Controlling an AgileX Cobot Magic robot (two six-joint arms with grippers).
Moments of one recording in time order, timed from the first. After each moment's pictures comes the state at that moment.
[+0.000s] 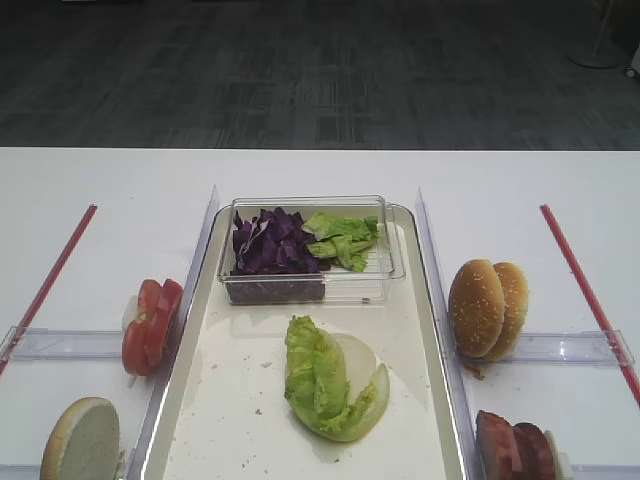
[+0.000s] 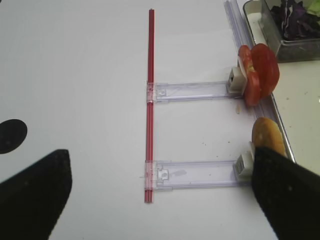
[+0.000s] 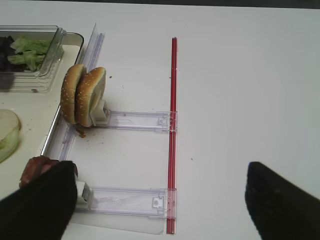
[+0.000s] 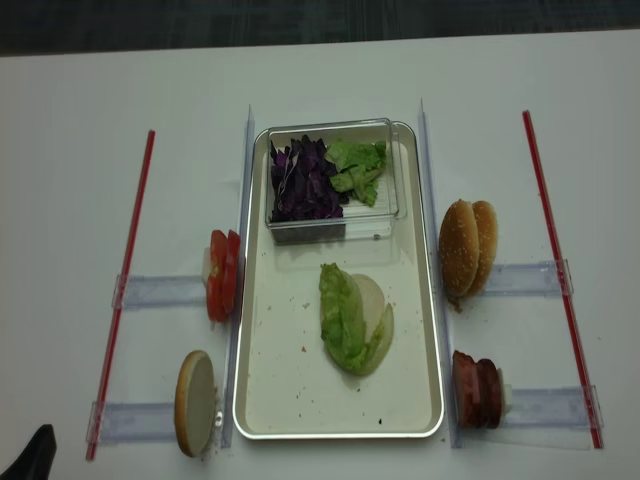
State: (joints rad) left arm 0.01 -0.02 -0.49 0.05 1.19 -0.04; right arm -0.02 -0.02 -0.48 0.10 1.13 -0.07
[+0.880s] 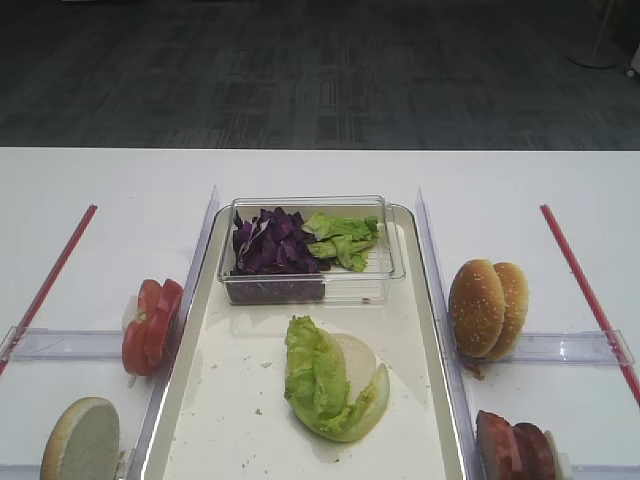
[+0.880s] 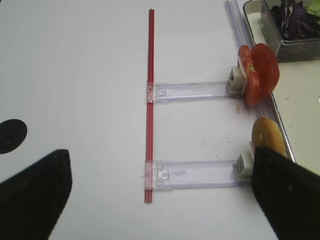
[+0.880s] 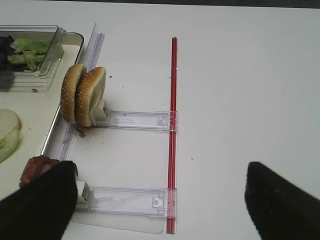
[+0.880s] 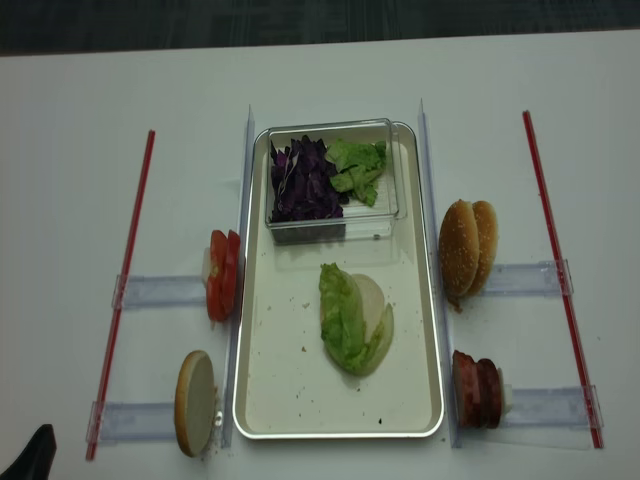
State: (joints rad) left arm 0.01 -0.02 -0.49 0.05 1.19 -0.04; right arm -0.02 -0.02 -0.48 0.10 1.13 -0.07
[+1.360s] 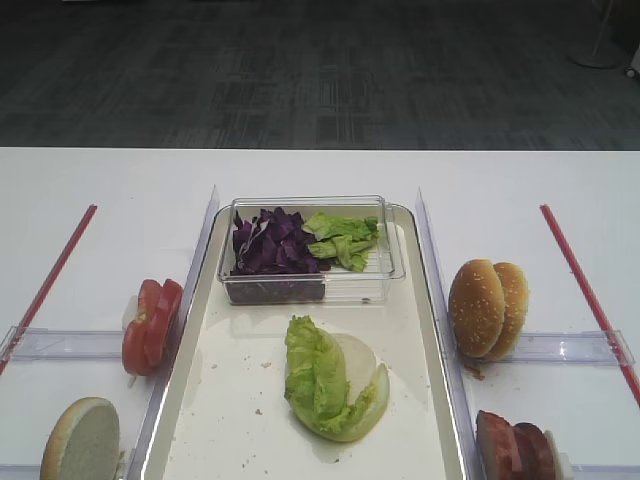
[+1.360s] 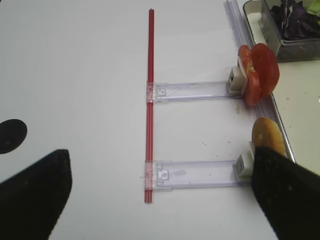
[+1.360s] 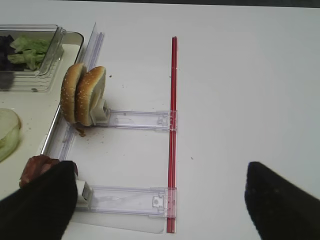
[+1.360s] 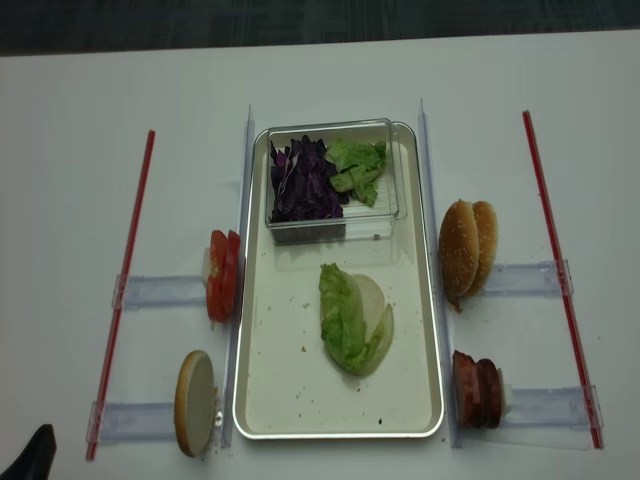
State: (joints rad) left arm 0.01 -0.02 -0.49 0.05 1.19 -0.04; right arm -0.02 -0.02 -0.48 0.10 1.13 -0.07
